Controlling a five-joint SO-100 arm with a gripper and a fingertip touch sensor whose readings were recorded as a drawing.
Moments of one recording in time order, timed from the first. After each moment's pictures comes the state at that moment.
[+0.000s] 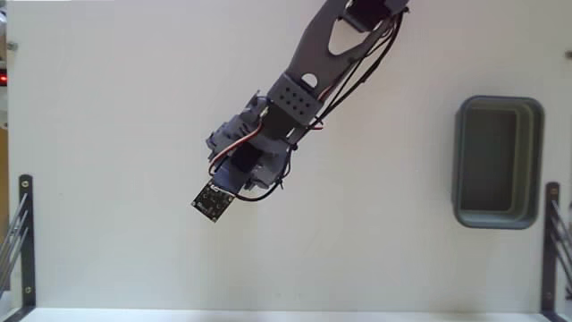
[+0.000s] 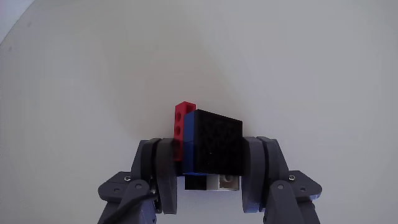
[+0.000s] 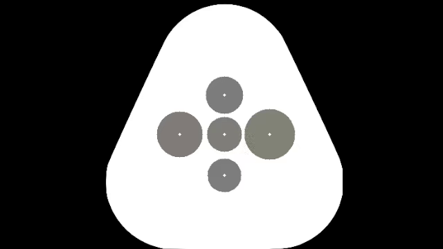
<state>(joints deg) 36.1 84.9 99.6 43.2 -0.1</state>
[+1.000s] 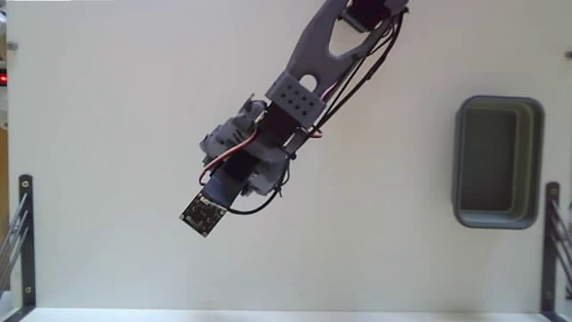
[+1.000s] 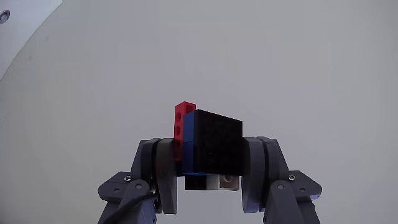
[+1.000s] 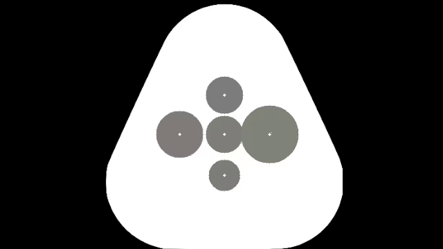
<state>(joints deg) 36.2 84.6 76.1 67.1 -0.3</state>
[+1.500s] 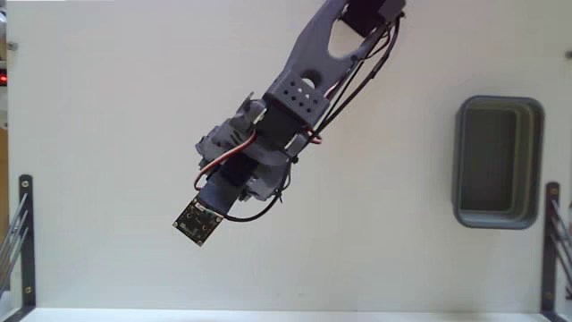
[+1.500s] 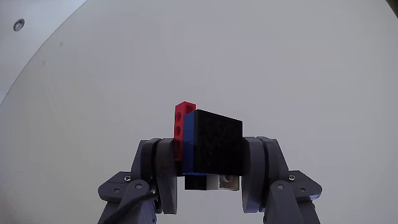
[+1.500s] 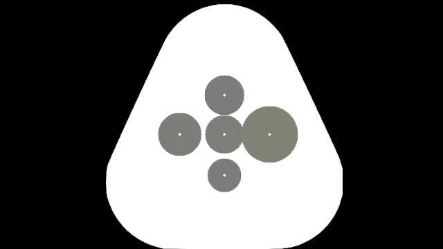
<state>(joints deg) 36.1 79.6 56.6 81.9 -0.3</state>
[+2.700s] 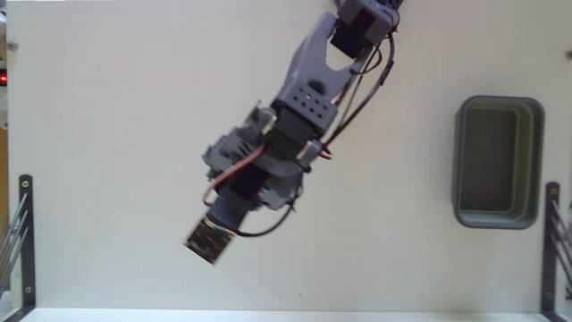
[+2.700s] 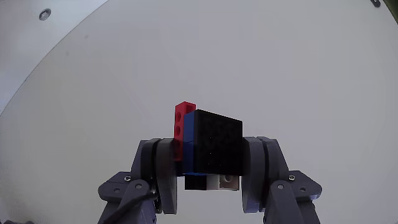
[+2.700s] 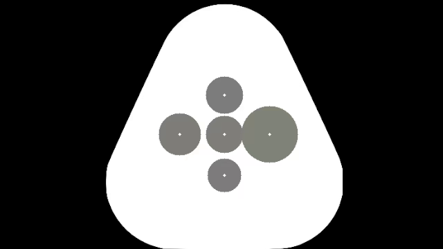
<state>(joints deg) 32.1 69.7 30.9 97.6 -0.2</state>
